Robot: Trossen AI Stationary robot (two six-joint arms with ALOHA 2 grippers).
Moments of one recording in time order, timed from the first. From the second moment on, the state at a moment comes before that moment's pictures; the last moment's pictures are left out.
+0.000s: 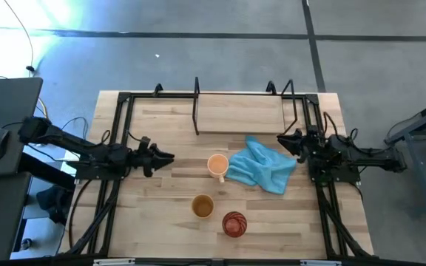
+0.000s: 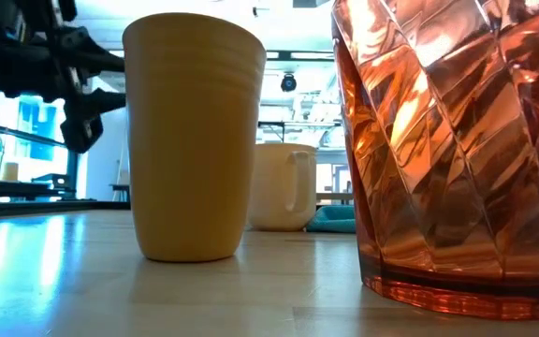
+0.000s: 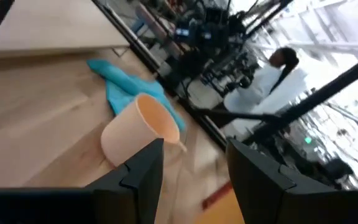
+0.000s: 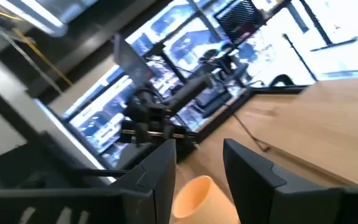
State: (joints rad) left arm -0.12 0.71 0.01 0.64 -0.32 -0.84; right arm -0.02 0.01 0.04 0.09 0.25 0.65
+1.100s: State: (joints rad) left arm -0.12 1.25 0.91 -0.21 0.25 -0.64; right arm -0.02 0.01 0.05 0.02 0.14 0.68
